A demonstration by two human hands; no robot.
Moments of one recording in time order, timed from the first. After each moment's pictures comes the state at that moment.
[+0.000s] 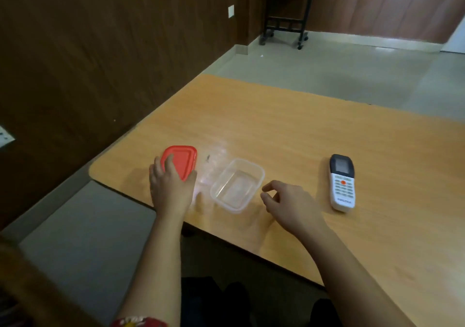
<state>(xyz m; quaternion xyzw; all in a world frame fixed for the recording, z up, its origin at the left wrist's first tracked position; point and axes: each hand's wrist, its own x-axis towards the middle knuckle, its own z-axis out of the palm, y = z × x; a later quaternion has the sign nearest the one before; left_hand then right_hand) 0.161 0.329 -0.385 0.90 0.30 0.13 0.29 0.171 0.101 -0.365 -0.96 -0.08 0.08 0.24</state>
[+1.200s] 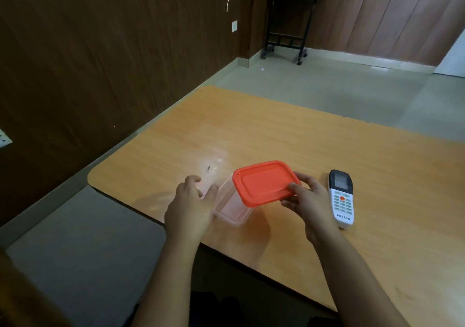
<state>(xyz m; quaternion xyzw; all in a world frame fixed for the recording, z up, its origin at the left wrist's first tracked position) 0.135 0.289 -0.359 0.90 0.25 0.07 0.34 0.188 0.088 -0.348 -0.68 0.14 0.07 0.72</state>
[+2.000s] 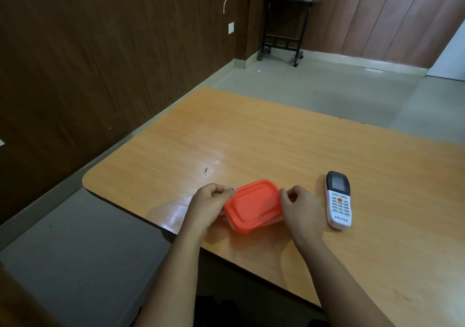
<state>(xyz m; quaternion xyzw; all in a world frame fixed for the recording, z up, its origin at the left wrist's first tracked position) 0.168 0.278 -0.379 0.75 0.20 -0.02 0.63 0.192 0.097 -0.380 -0.93 0.12 -0.08 0.34</state>
